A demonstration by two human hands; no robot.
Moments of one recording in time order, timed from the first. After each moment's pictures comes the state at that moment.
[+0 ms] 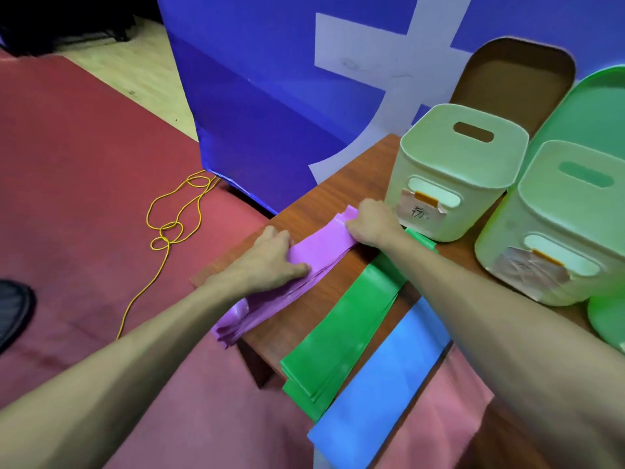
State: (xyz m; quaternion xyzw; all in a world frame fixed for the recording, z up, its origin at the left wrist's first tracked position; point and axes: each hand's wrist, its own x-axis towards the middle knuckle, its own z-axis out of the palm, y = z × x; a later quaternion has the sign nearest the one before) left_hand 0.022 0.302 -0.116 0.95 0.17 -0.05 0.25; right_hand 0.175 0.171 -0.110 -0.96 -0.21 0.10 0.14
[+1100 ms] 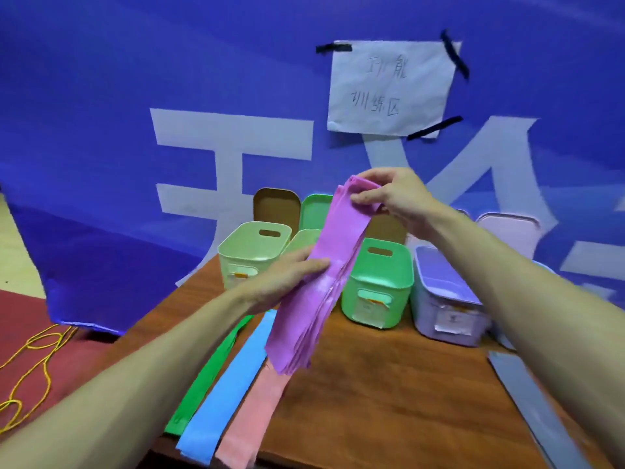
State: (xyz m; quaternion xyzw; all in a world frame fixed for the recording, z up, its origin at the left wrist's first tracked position) left_hand -0.030 0.030 0.078 0.71 -0.18 -0.09 0.67; right_hand 0.000 -0.156 0.186 -0.81 -0.18 -0.08 0.56
